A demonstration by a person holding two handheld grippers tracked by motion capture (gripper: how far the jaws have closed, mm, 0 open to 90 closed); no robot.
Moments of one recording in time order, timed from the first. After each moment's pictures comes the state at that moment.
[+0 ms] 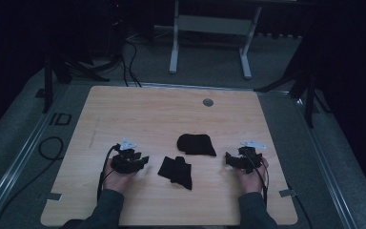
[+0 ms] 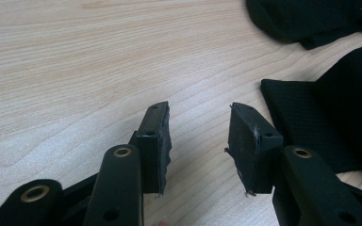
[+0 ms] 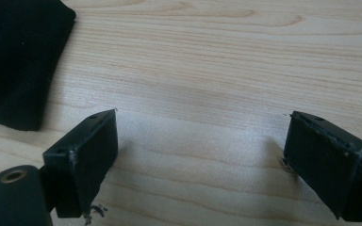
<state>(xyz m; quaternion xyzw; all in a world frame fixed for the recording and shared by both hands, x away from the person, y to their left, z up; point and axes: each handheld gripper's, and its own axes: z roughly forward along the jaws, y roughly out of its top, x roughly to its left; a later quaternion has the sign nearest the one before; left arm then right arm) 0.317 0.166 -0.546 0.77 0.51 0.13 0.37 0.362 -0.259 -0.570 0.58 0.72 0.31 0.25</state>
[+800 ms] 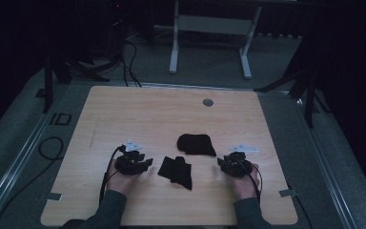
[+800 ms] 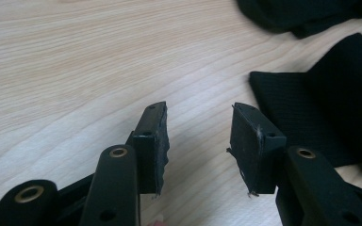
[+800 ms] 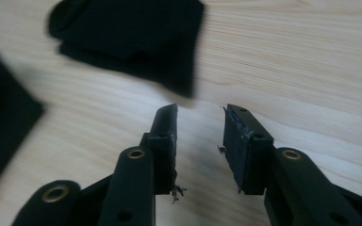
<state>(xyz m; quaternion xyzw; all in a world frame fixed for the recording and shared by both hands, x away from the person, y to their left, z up) 0.315 0.152 -0.548 0.78 0.49 0.13 0.37 0.328 -0.221 -0.544 0.52 0.77 0.35 0.17</state>
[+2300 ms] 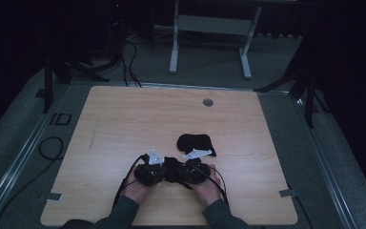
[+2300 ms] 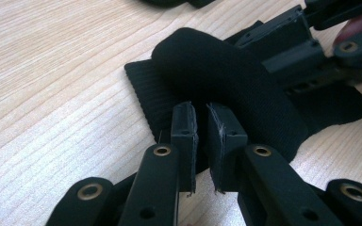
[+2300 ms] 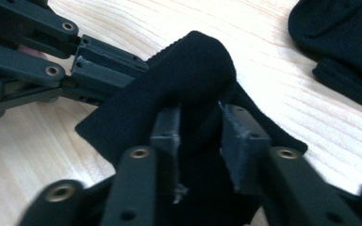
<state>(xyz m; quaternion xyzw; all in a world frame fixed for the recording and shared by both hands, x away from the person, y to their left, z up) 0.294 0.094 -0.555 0.84 0.39 0.12 0.35 0.313 -0.098 -0.556 0.38 0.84 0.37 0.08</state>
